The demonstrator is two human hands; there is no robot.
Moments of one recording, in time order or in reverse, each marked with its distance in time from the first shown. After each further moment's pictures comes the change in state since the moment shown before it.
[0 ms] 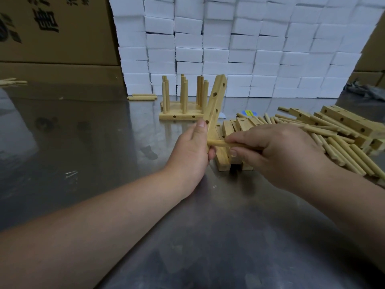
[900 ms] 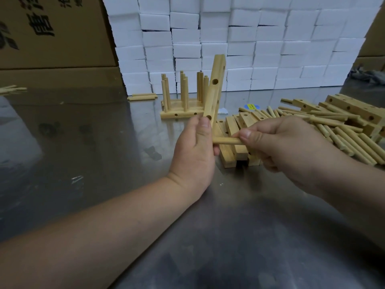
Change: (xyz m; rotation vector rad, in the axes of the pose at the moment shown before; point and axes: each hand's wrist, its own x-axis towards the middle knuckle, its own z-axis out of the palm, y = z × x) left_hand -0.006 -0.007 -0.006 0.160 -0.014 0.311; right_hand 0.004 0.000 0.006 0.851 -0.101 0.671
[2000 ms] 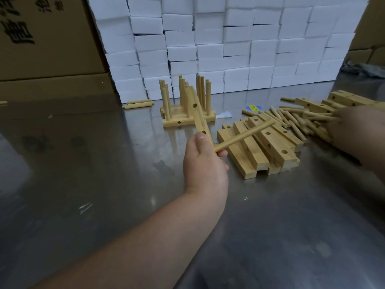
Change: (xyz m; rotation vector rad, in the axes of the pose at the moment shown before) left_hand 0.013 0.006 -0.004 -0.147 0.252 -0.440; right_hand 0.078 0.097 -0.124 -1.523 0.254 0.434
